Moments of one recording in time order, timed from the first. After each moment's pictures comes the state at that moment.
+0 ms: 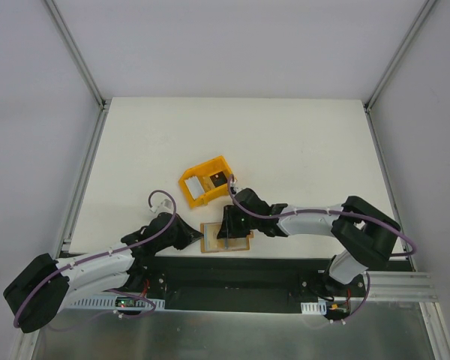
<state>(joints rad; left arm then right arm) -0.79 0.85 0.07 0.08 -0.03 -1.34 1.02 1.59 0.70 0.06 -0.21 0.87</state>
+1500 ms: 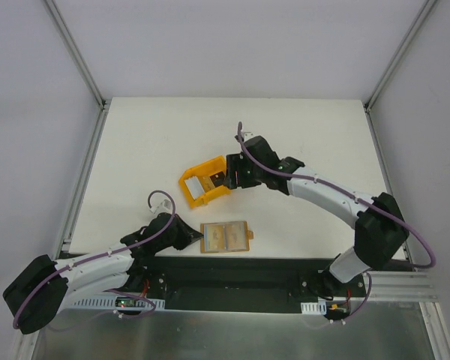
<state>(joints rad) -0.79 0.84 0.07 0.07 -0.03 -1.35 0.81 1.52 1.14 -0.39 -0.03 0.52</state>
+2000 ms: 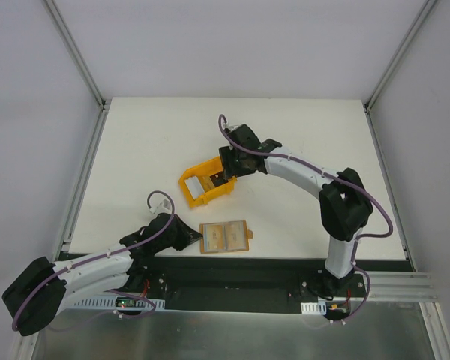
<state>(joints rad) -0.79 0.82 0.07 0.05 -0.03 -1.36 0.74 1.85 1.47 -0.55 0.01 0.38</state>
